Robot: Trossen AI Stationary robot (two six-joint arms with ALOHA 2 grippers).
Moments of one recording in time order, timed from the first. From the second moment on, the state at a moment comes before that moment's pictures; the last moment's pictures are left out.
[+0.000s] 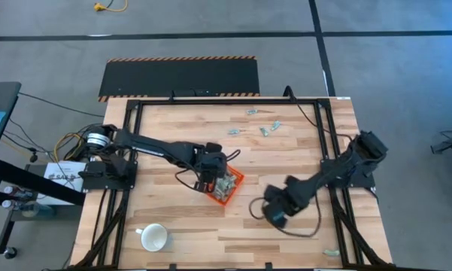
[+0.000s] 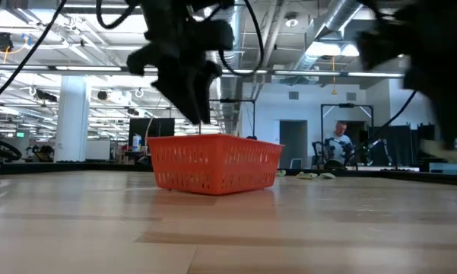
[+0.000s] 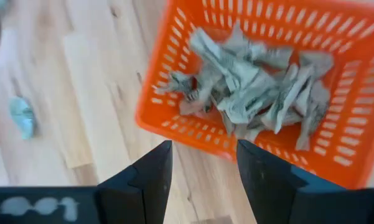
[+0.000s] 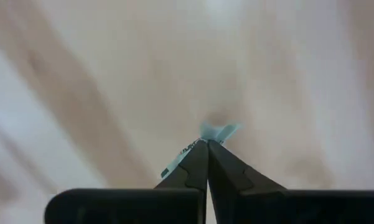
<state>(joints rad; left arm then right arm) -0.08 1.75 1.29 -0.68 -0.14 0.28 0.54 1.72 1.14 -1.03 0.07 0.97</state>
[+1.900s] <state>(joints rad) -0.07 1.61 1.17 -0.63 0.07 0.33 0.79 1.72 1.24 -1.16 -0.26 1.18</state>
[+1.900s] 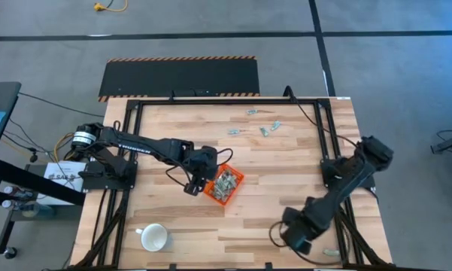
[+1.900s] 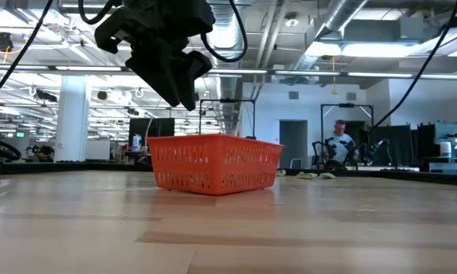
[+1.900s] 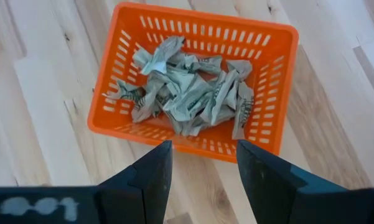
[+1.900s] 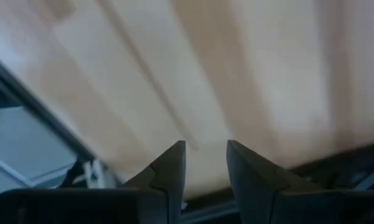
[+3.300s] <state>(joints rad) -0.07 1.61 1.17 -0.63 0.07 0.36 1.00 1.97 1.20 -0.93 -0.63 1.15</state>
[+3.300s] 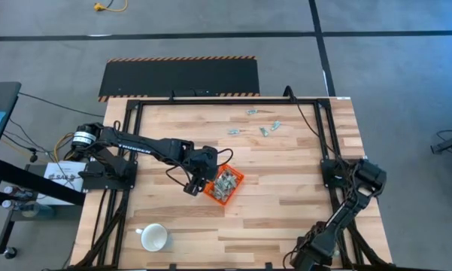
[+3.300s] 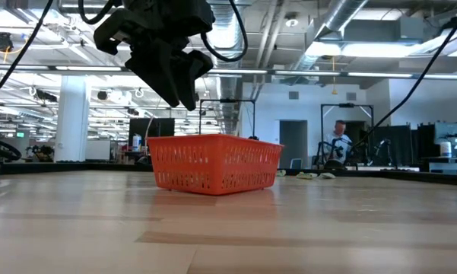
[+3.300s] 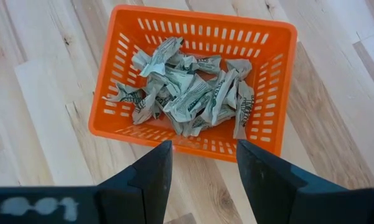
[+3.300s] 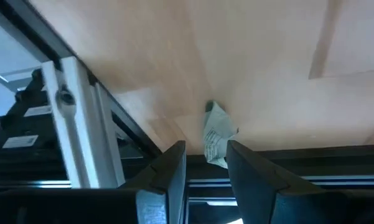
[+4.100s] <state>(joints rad) -0.07 1.61 1.17 -0.63 0.07 0.36 0.98 1.97 1.13 -0.88 -0.63 1.20</state>
